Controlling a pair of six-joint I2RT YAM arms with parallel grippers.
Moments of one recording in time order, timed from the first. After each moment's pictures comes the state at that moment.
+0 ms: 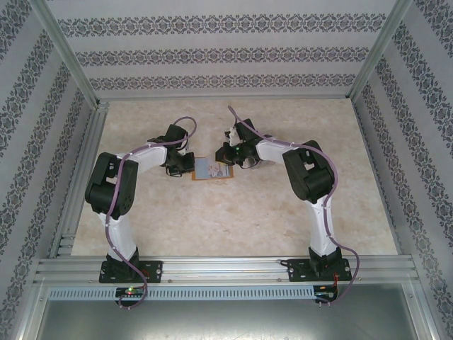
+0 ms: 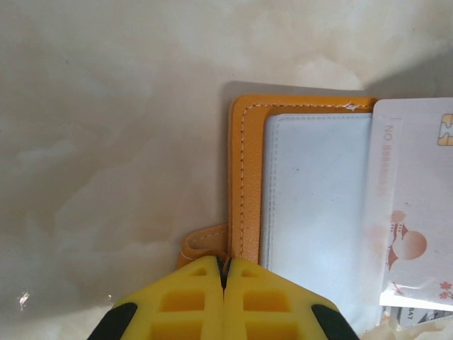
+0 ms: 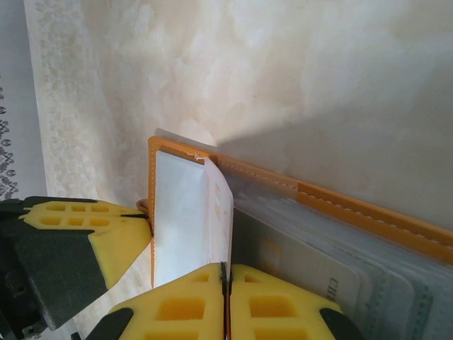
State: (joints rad) left arm -0.28 1.91 1.20 -0.50 0.23 -0.48; right arm 0.47 2.19 1.45 -0.20 -0.67 0.67
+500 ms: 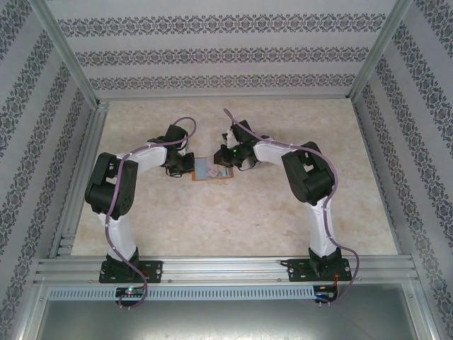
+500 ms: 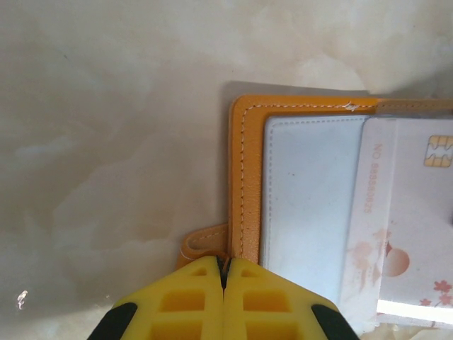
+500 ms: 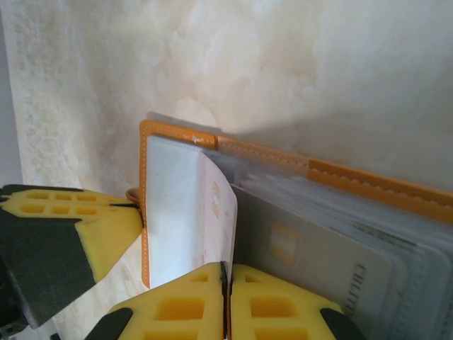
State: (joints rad) left arm -0.28 1.91 1.20 -0.50 0.24 -0.49; right arm 0.50 2.17 1.46 -0.26 -0.61 0.63
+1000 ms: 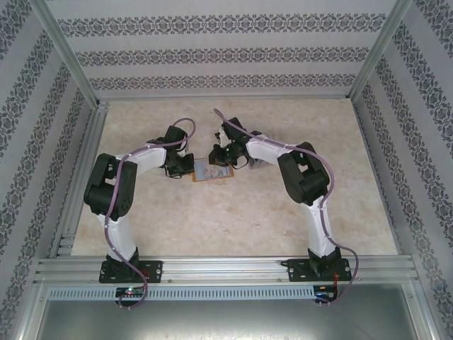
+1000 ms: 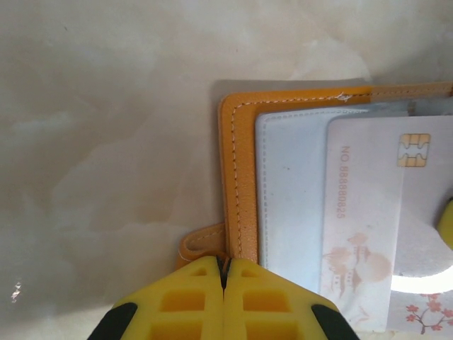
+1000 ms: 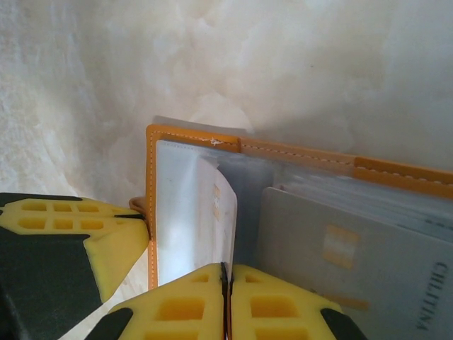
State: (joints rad) left arm -0.28 1.89 1.18 -0.50 0.25 -0.50; right arm 0.56 2.21 1.59 -0.41 -0.53 0.59
